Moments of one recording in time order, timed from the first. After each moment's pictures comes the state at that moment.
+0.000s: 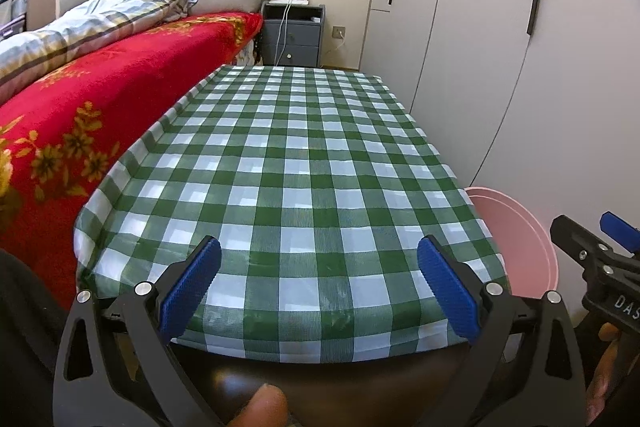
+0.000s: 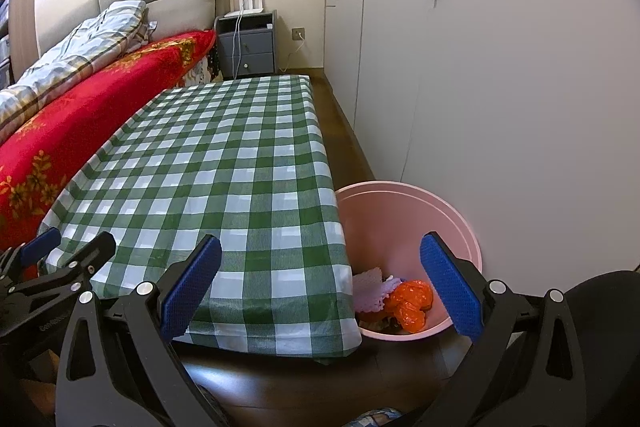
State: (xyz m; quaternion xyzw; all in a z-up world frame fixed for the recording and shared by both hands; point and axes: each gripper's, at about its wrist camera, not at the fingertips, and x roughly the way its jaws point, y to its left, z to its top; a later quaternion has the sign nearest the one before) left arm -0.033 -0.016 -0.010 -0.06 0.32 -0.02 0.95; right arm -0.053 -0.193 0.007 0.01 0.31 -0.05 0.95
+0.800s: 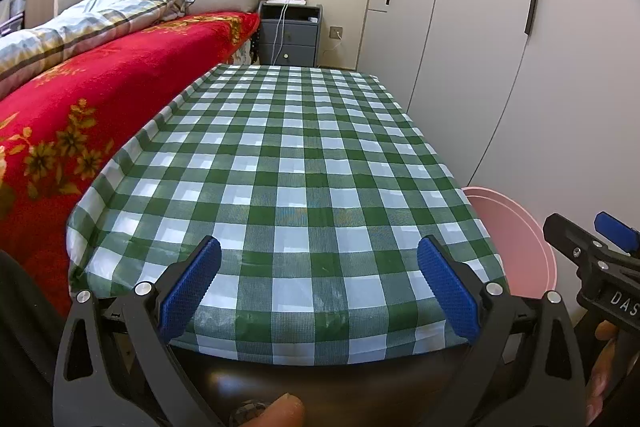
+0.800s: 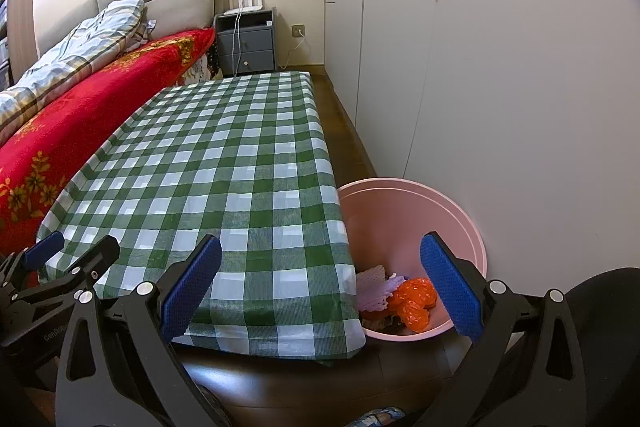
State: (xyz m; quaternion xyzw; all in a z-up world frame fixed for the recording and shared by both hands) left arm -0.032 -0.019 -0.014 -0.06 0.32 -0.02 0.95; right arm -0.047 -0.193 0.004 0.01 0.32 -0.05 0.95
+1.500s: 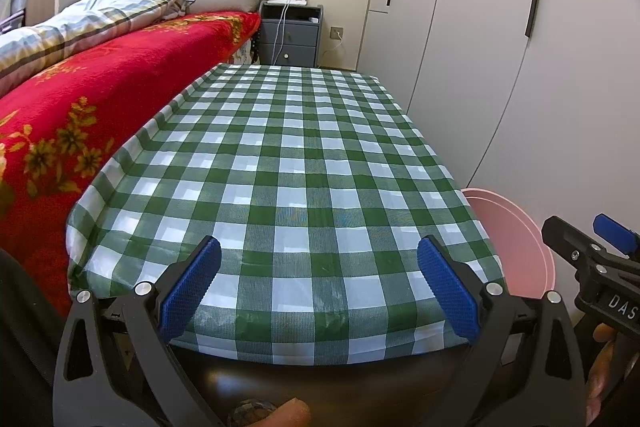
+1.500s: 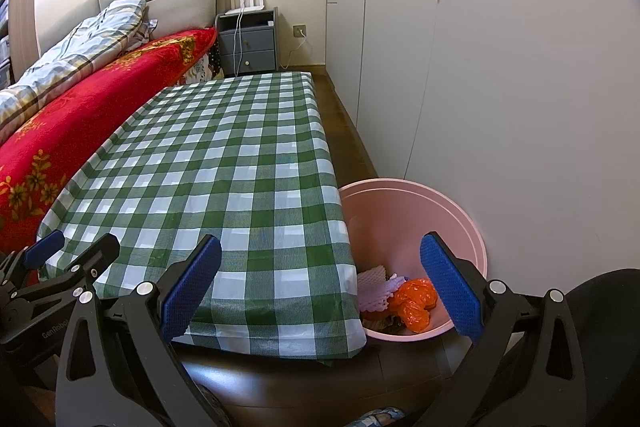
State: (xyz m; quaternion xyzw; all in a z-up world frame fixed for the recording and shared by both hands) left arm -0.032 -0.017 -0.016 -0.06 0.32 -0.02 0.95; right arm -0.049 -0.191 0.005 0.01 0.32 -0.05 0.95
